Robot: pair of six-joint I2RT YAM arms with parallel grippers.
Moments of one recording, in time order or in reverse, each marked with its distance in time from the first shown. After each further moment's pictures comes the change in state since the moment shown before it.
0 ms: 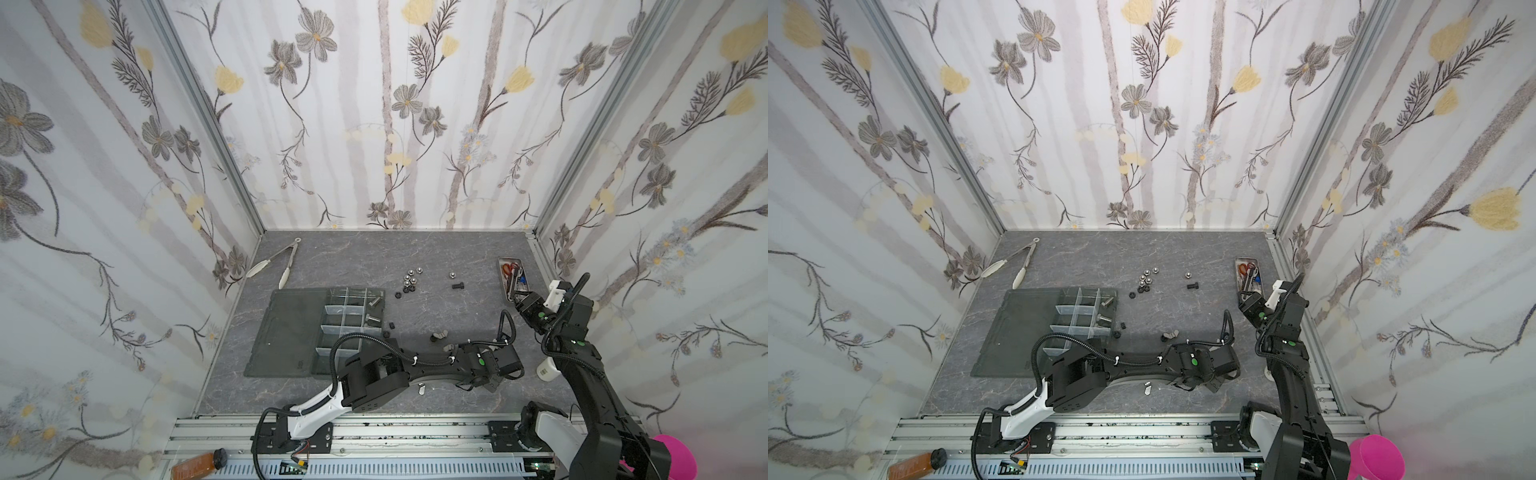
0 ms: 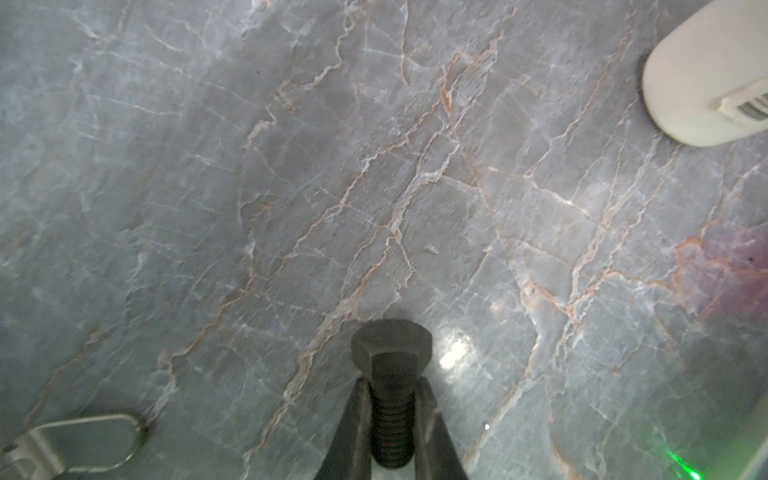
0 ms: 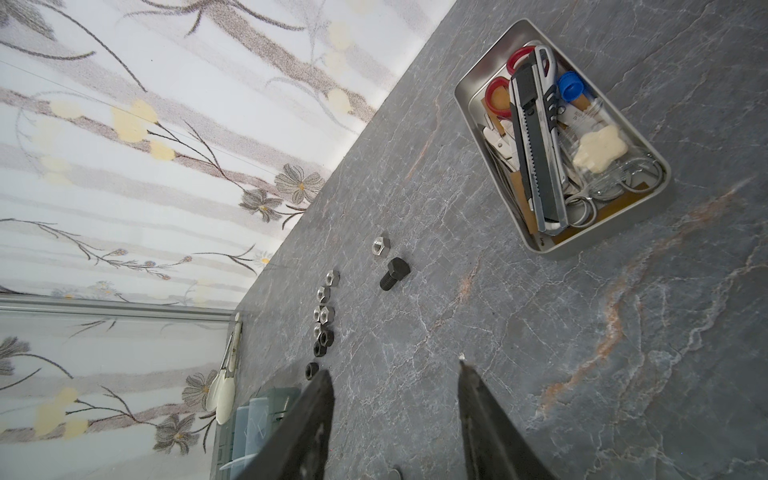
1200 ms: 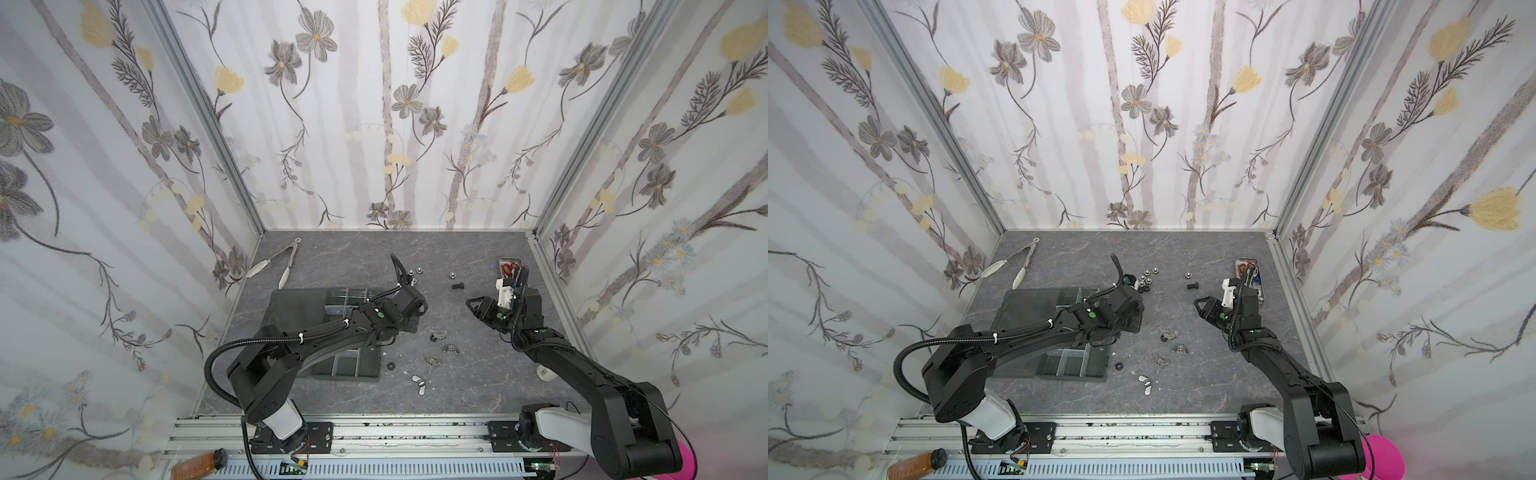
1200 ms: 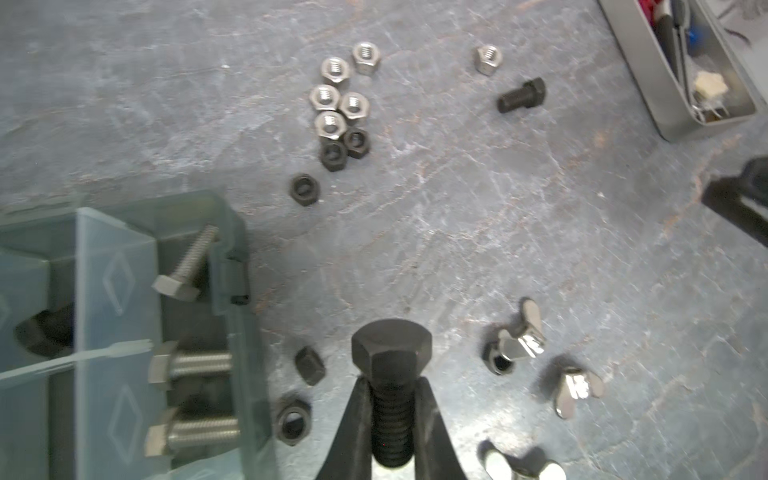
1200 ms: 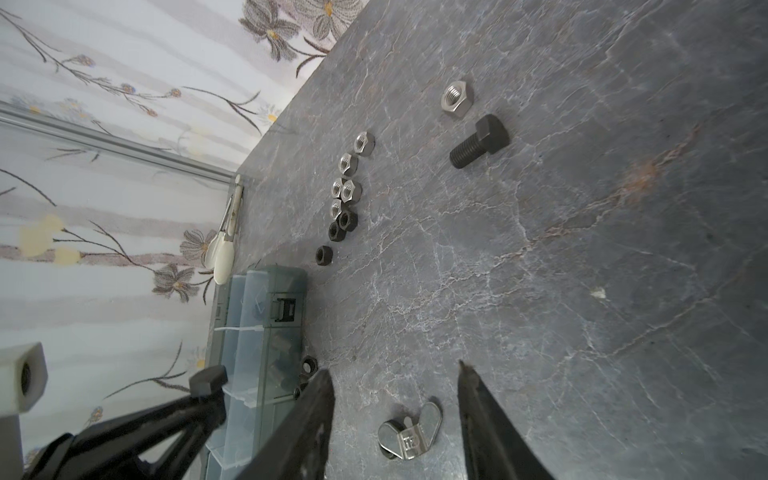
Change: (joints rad) left arm 0.479 -0.723 -0.721 0.173 -0.069 0.002; right arm 0.405 0.236 -0.004 0.140 0.044 -0.023
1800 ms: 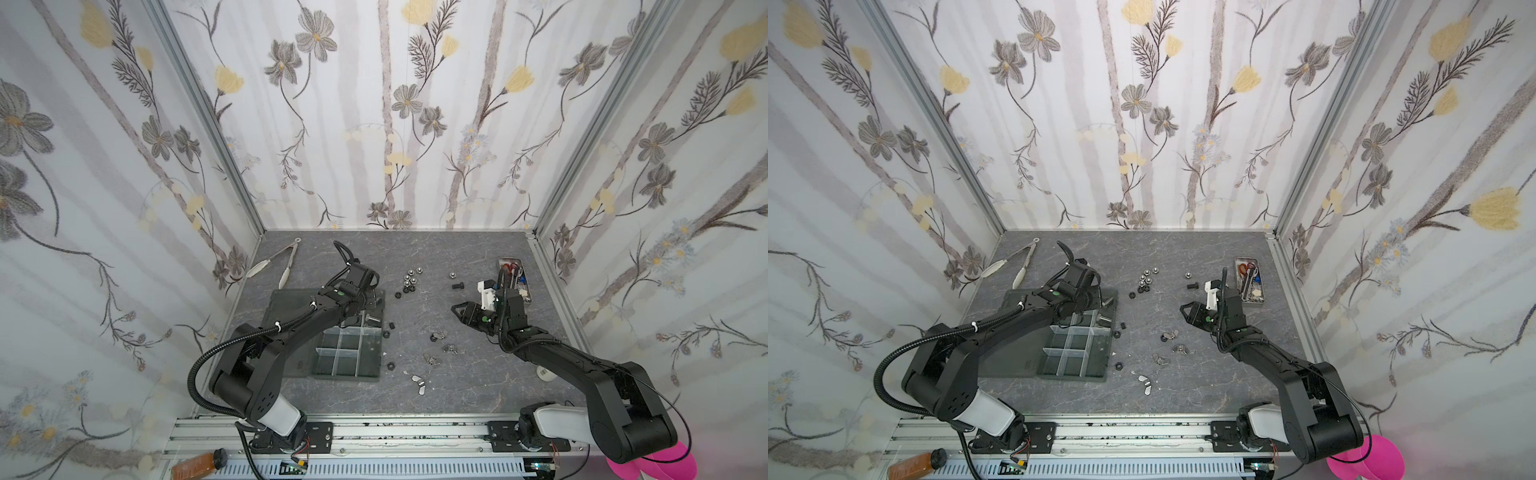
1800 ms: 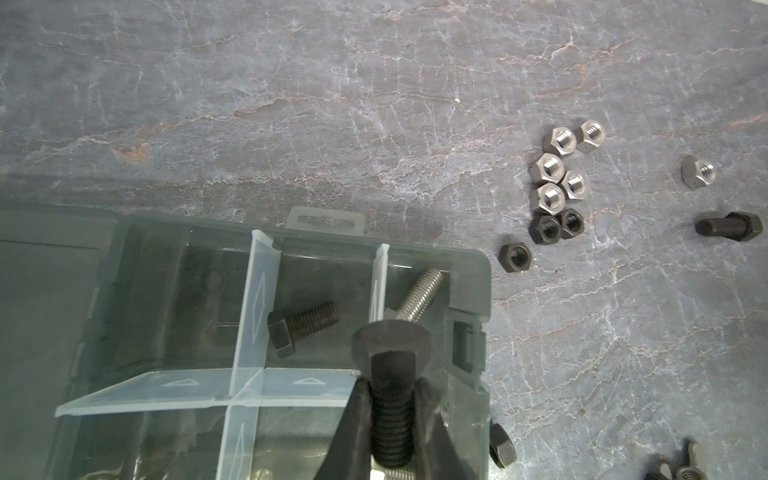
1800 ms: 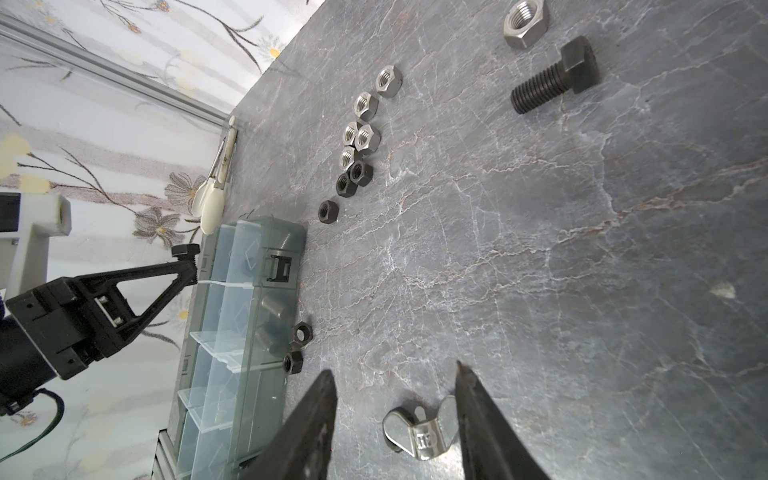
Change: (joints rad) left arm 0.365 -0.032 -0.072 0.012 0.105 0.008; right arm 0.123 0.083 0.000 0.058 0.026 -0.042
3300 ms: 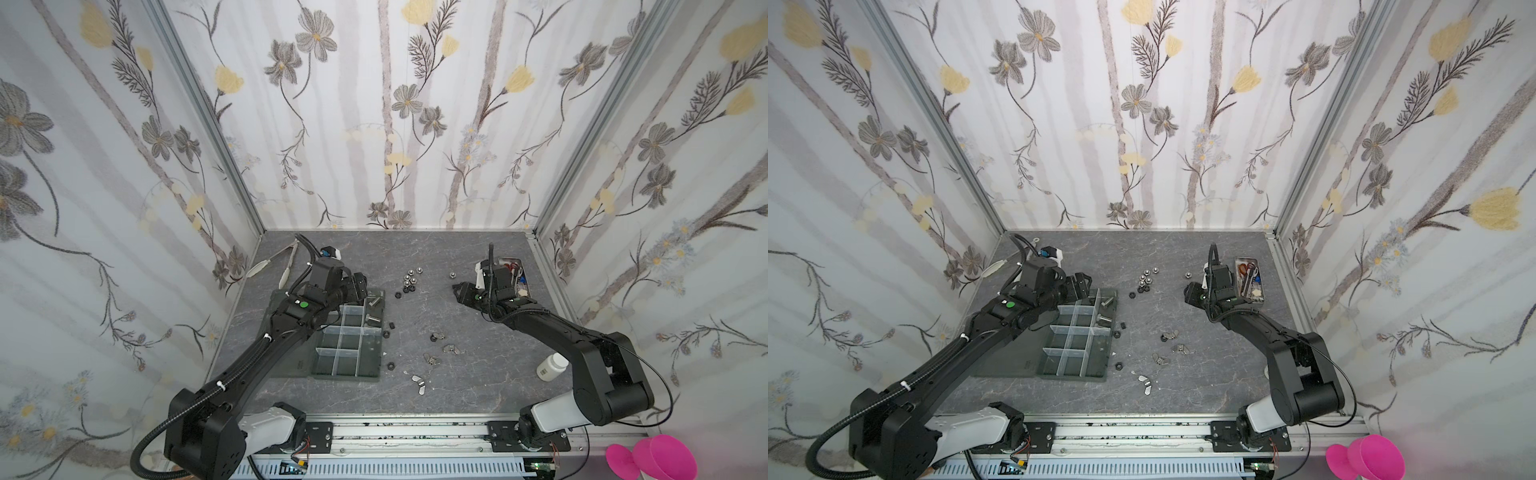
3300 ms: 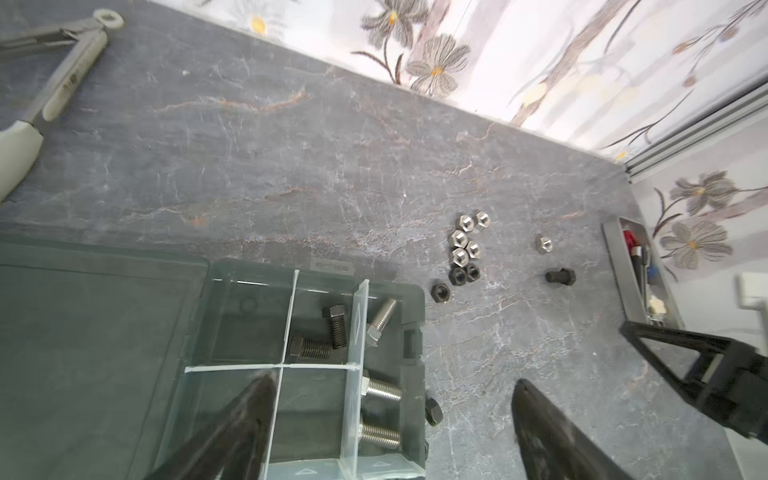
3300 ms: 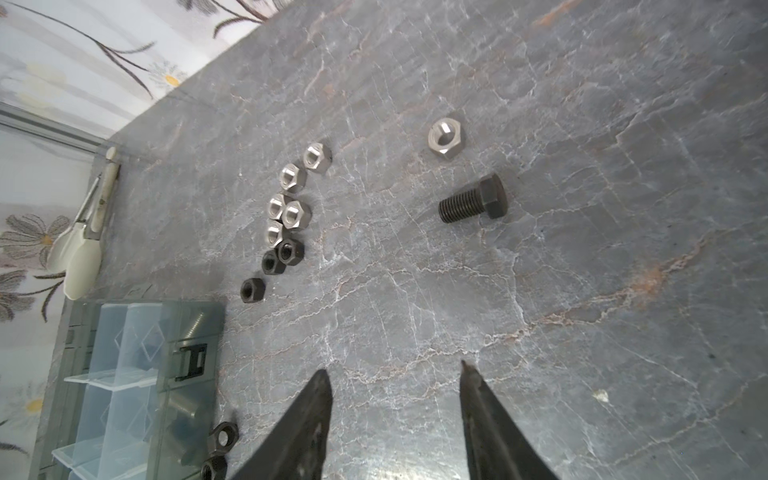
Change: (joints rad) left arm 0.074 -0.385 -0.041 -0.051 0.107 0.000; right arm 0.026 0.210 0.325 -0.256 0.264 -0.072
